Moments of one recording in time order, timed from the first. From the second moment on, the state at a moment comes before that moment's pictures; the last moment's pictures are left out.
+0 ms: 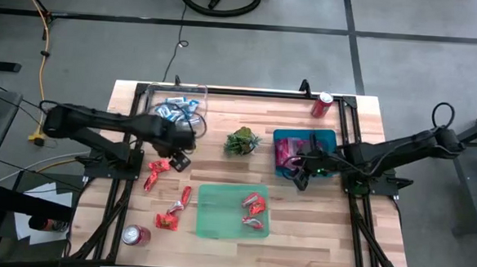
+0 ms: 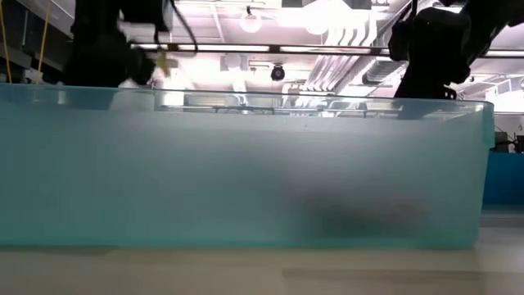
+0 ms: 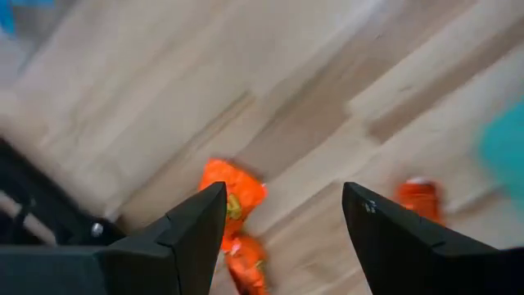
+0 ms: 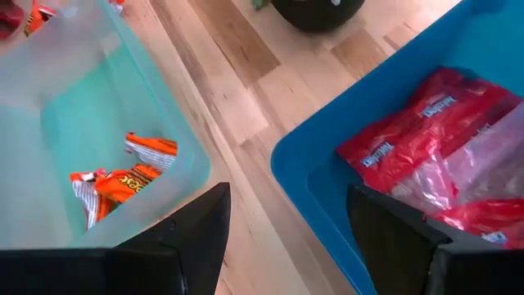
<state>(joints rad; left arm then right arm) 0.06 1.27 0.94 -1.18 -0.06 -0.79 0.17 1.00 0.61 -0.45 0.21 0.71</state>
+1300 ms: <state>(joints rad) -0.05 1.44 0.80 -1.06 -0.04 -0.78 0.17 1.01 0.60 -0.44 0.29 0.73</state>
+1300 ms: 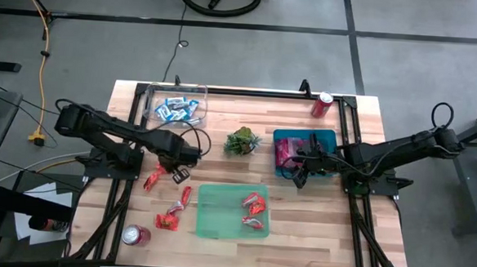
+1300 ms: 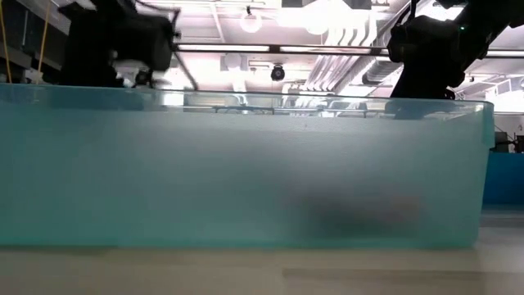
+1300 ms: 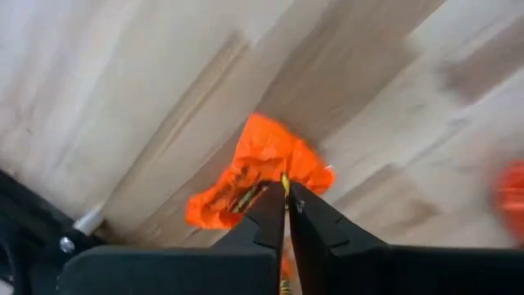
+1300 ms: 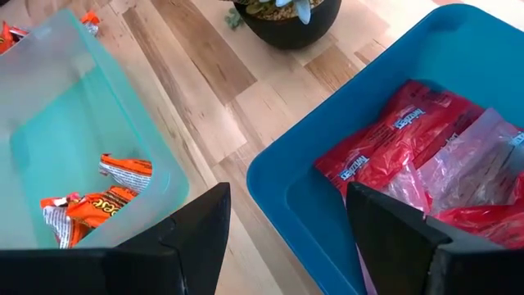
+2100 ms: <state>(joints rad) -0.02 1.27 0.77 -1.06 -0.09 -0.76 0.17 1.01 0.60 -0.44 0.31 0.73</state>
